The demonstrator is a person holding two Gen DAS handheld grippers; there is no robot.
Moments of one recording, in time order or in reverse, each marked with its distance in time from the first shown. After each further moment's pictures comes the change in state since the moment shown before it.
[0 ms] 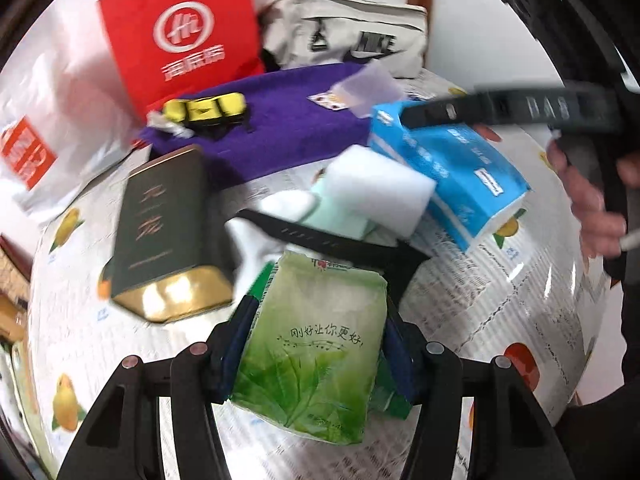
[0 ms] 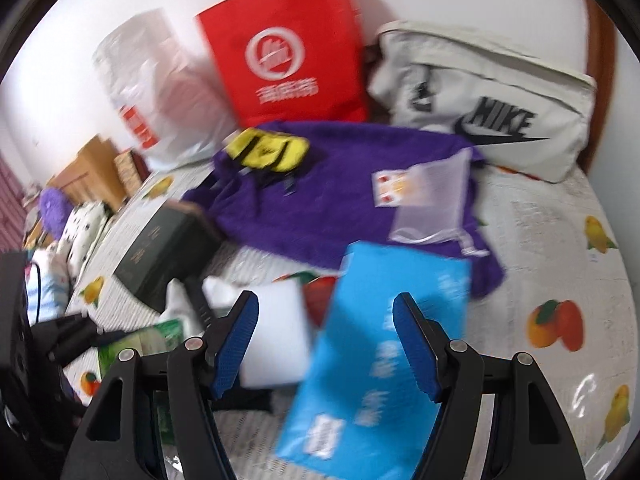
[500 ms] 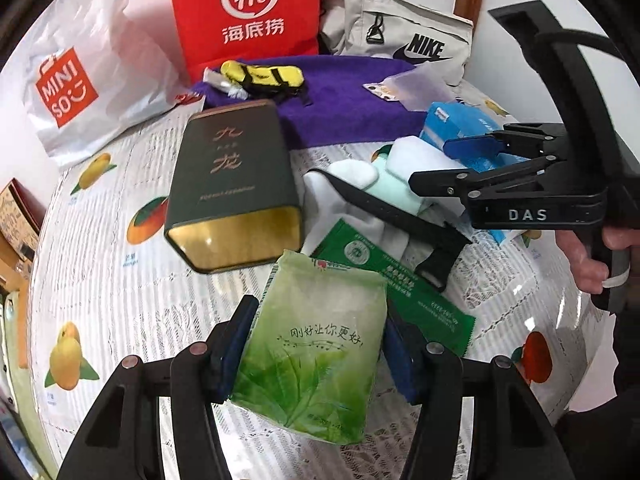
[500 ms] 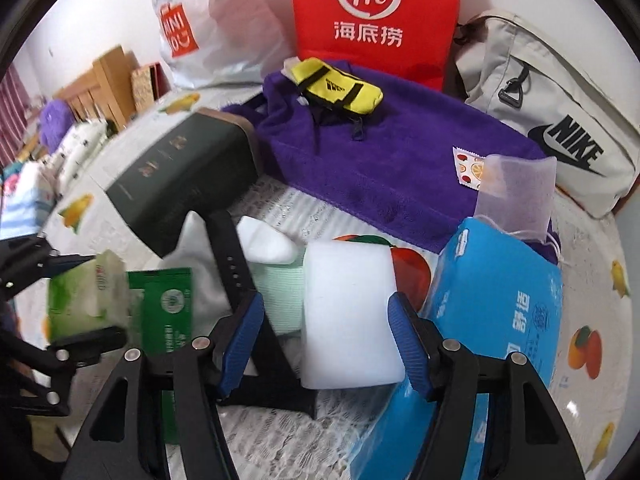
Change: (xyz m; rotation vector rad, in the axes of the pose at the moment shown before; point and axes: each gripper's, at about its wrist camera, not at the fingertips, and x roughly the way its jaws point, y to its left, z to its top) left arm 0.000 0.046 -0.027 -0.127 0.031 0.012; right arm 0.052 0.065 -0.017 -0.228 0.128 -0.081
